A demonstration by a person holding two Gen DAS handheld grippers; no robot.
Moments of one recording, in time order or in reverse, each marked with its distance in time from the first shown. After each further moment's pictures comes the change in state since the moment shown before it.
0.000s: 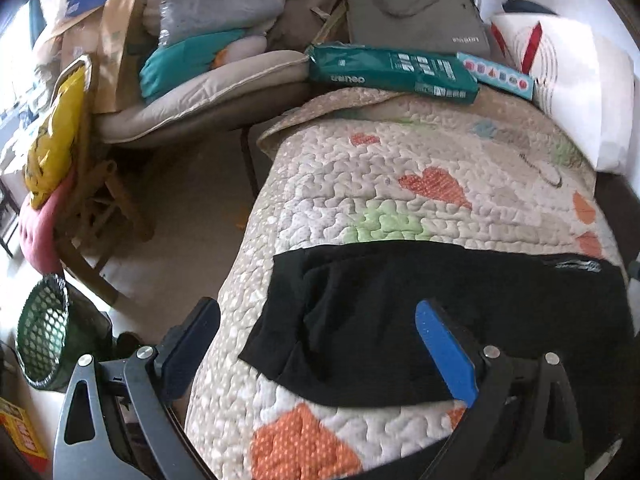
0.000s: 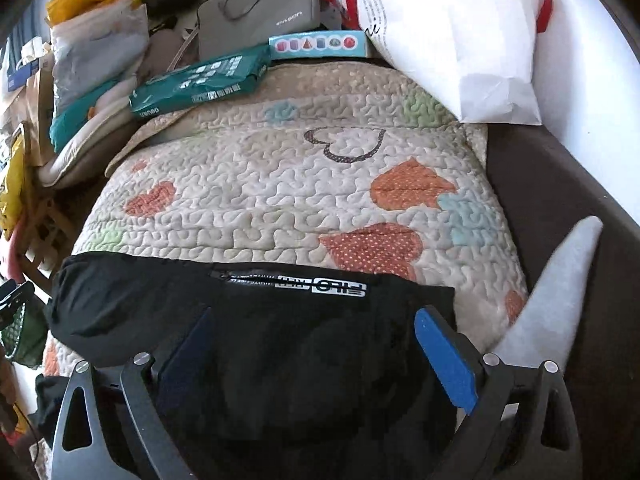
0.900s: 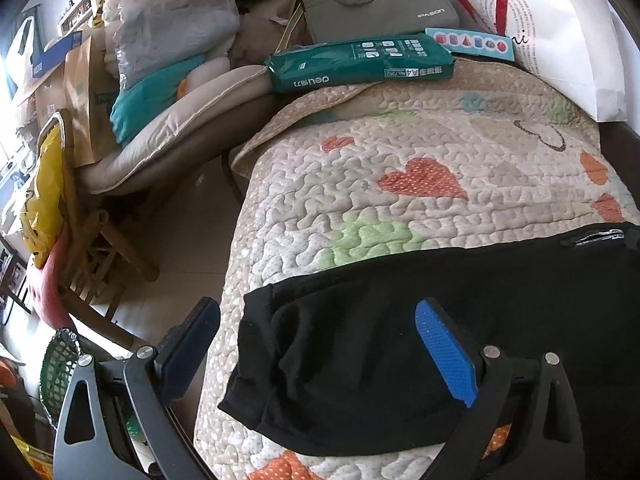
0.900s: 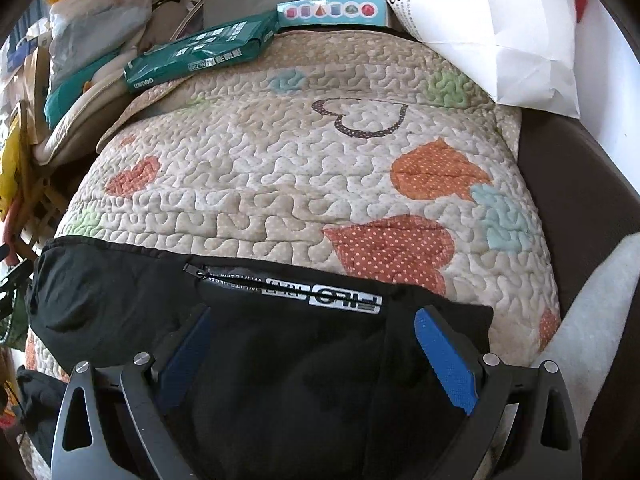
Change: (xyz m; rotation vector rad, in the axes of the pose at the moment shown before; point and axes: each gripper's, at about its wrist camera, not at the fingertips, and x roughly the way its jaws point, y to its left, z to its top) left arm 0.027 -0.037 0.013 0.160 -0.029 0.057; right arm 0.054 -0.003 0.008 -0.054 0.061 0.025
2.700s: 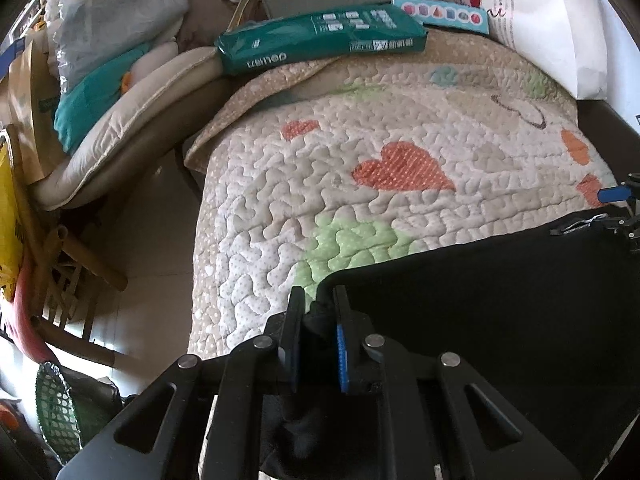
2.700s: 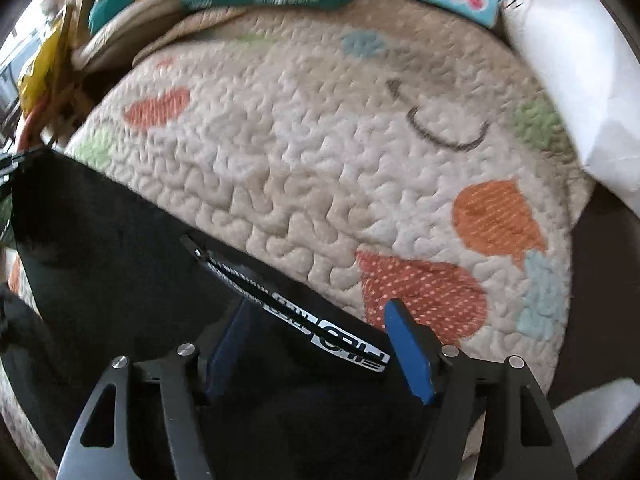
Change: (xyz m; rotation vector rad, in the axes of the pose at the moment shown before) left arm 0.038 0.001 0.025 0.095 0.110 -0.144; right arm 0.047 0.015 0.029 -0.325 0.188 0.070
